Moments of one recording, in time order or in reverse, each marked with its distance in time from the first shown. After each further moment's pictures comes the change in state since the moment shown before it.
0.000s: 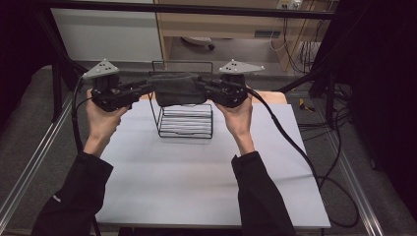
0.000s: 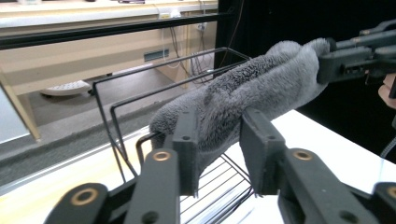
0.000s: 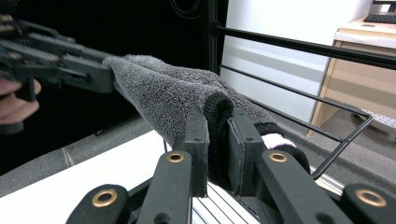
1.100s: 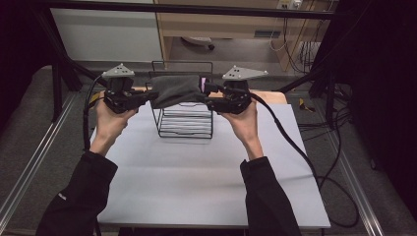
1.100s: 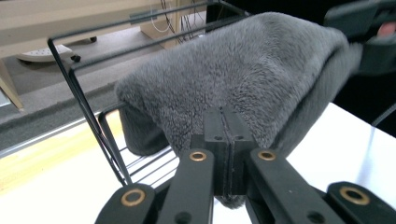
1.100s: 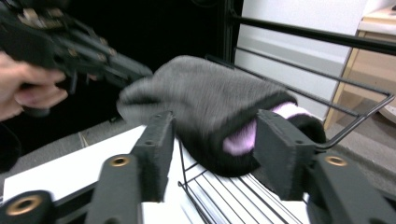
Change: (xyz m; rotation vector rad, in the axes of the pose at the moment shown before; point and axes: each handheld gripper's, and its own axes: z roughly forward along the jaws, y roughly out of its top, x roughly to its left) left arm -0.005 -0.013 0.028 0.166 -0.048 -0.004; right arm -0.002 -0.011 -0.011 0.029 0.070 -0.004
